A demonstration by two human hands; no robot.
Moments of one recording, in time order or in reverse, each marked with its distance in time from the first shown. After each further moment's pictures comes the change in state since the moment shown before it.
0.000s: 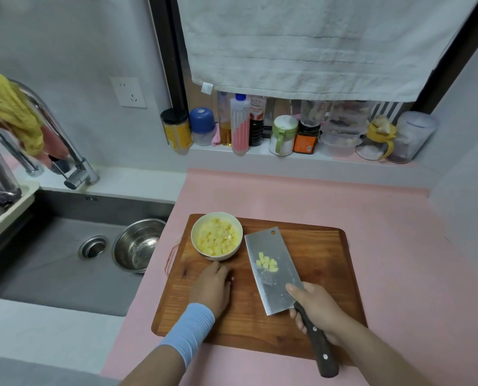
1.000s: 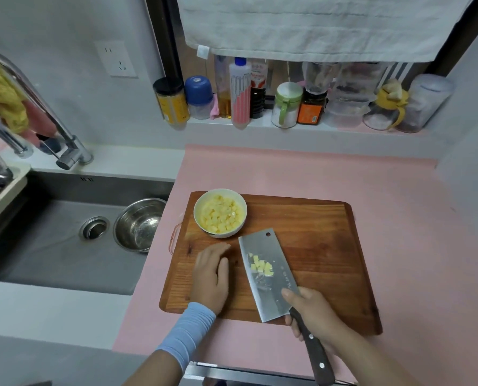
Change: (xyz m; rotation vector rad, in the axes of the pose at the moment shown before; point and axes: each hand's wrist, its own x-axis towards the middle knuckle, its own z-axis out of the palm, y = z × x) left_hand -0.036 -0.002 -0.011 -0.470 0.233 -0.061; right_hand -0.016 0.044 0.042 0.048 0.001 0.080
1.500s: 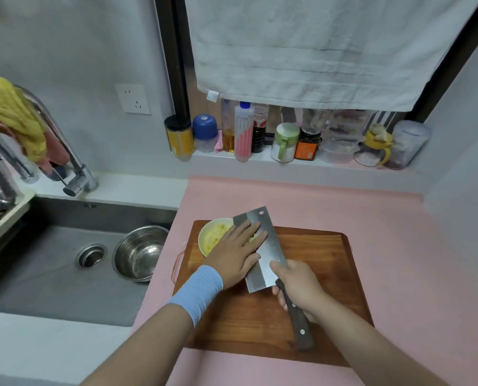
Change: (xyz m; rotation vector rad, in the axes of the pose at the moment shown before) left_hand 0.112 0.032 -0.008 0.526 -0.507 0.529; right_hand 0.010 -0.110 0.024 0.002 0.143 -0.159
